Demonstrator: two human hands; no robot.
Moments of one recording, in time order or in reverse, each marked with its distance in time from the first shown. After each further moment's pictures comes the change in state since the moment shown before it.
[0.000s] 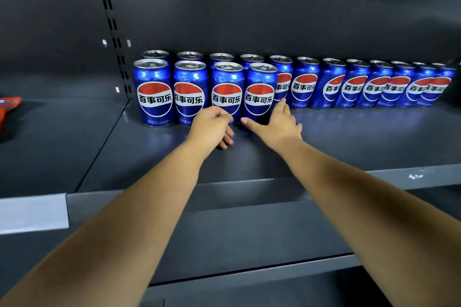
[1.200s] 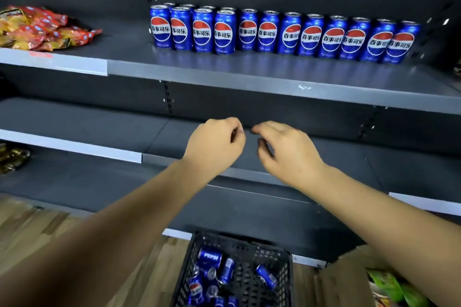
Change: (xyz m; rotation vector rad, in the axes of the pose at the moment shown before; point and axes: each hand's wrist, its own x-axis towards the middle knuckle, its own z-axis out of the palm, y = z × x) left_hand -0.330 0.023 0.203 0.791 0.266 0.260; right_hand -0.267 0.237 -0.132 0.065 0.136 -1.032
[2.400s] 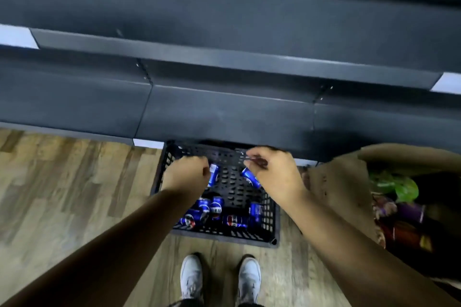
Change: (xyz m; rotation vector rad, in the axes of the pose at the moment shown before) left_hand -0.143 -0.125 0.309 0.431 -0.735 -0.284; right_hand -0.250 0.083 0.224 0.504 -0.501 0.898
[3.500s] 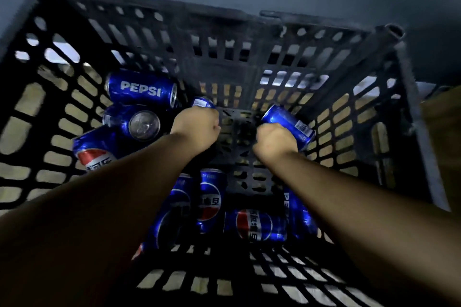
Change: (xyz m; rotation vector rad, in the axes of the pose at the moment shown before) left_hand 0.260 -0.046 0.454 -0.045 0.104 0.164; right_hand 0.170 0.360 0.354 -0.629 -0.200 0.214
